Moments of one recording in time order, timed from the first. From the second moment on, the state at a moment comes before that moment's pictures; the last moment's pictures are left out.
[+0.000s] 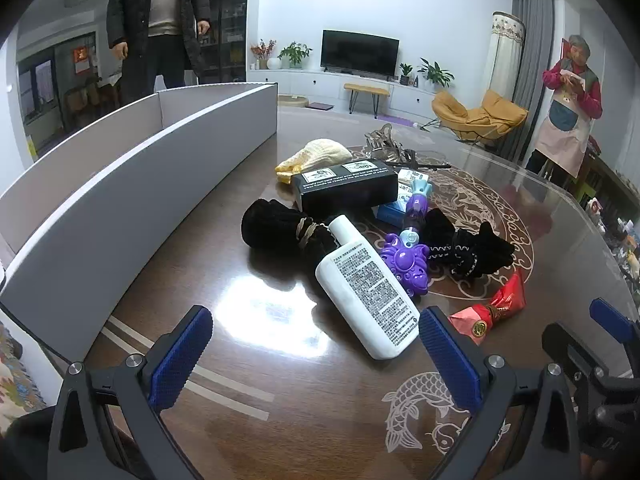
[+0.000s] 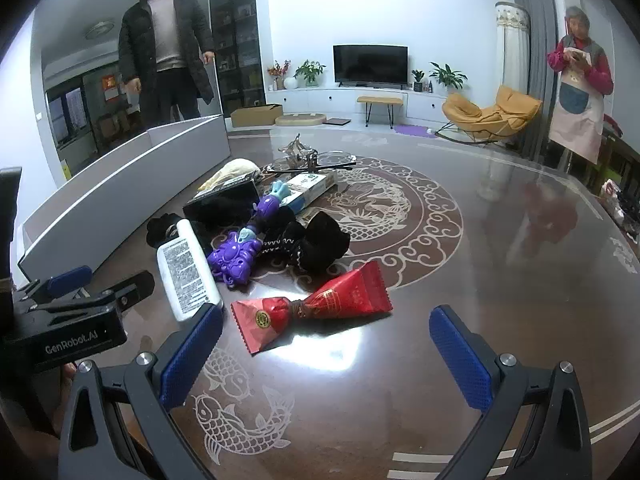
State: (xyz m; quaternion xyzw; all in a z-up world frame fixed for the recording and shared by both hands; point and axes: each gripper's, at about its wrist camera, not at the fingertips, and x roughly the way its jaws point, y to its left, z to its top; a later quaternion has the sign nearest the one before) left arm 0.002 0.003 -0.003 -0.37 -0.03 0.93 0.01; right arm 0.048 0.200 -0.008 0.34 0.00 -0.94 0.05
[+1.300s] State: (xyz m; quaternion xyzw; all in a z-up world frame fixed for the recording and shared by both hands) left arm -0.047 0.029 -0.054 -0.50 0.01 0.86 0.02; right arm -0.069 0.199 -0.075 0.46 0.04 -0.89 0.06
